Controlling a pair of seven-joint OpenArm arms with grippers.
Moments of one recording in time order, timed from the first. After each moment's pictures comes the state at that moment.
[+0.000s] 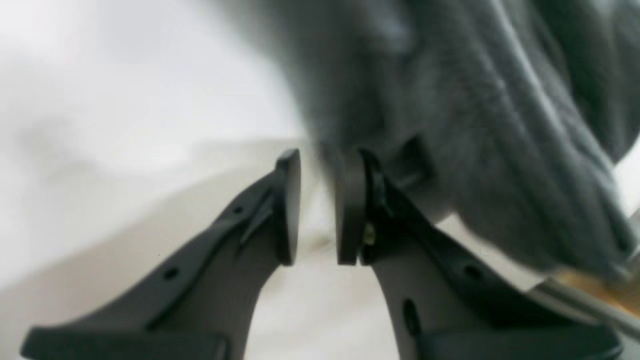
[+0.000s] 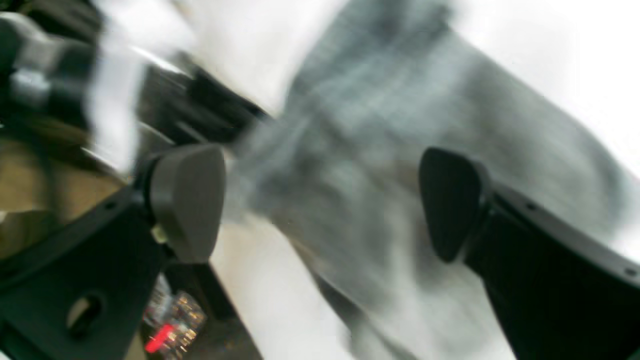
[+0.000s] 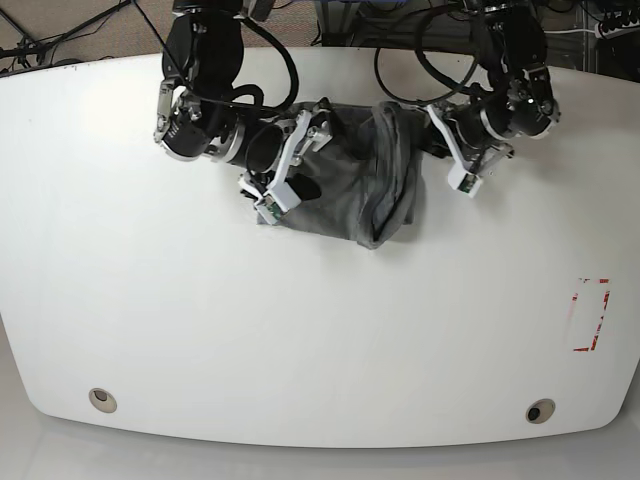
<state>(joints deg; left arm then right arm) 12.7 0.7 -19.1 105.9 -22.0 -42.6 68.5 -8.6 -4.8 6.2 110.0 41.2 40.7 -74.1</state>
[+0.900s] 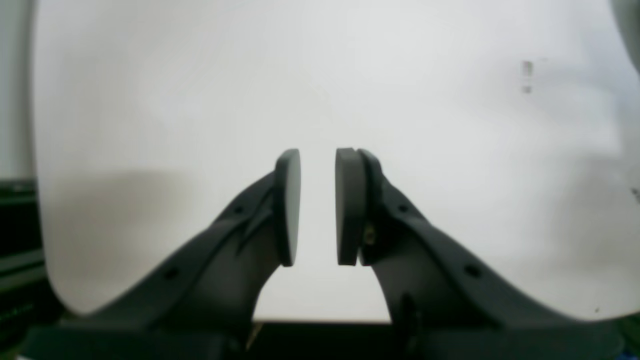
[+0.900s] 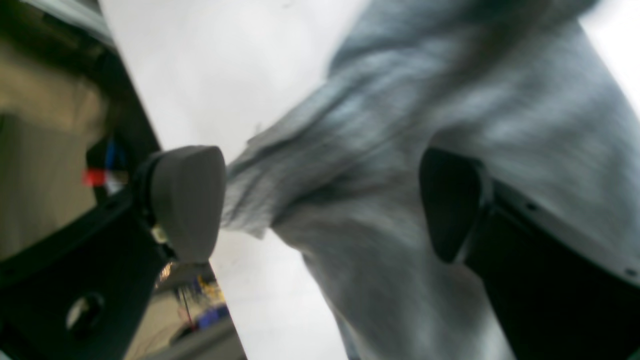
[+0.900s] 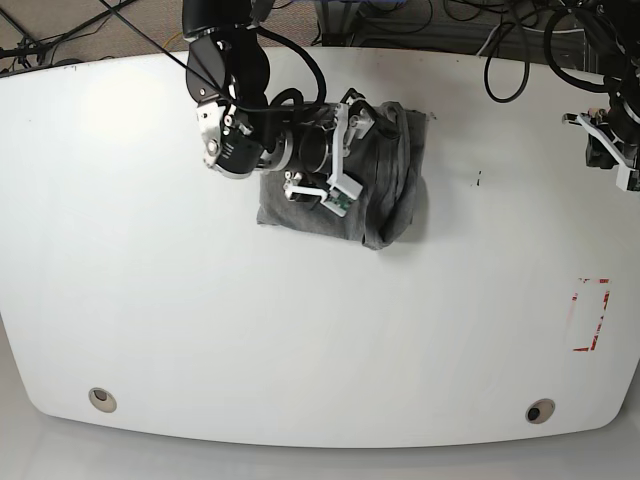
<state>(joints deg) 15.2 -15.8 -48.7 110.9 -29.1 -42.8 68.1 -2.8 -2.8 -12.4 101.7 32.6 41.0 -72.1</state>
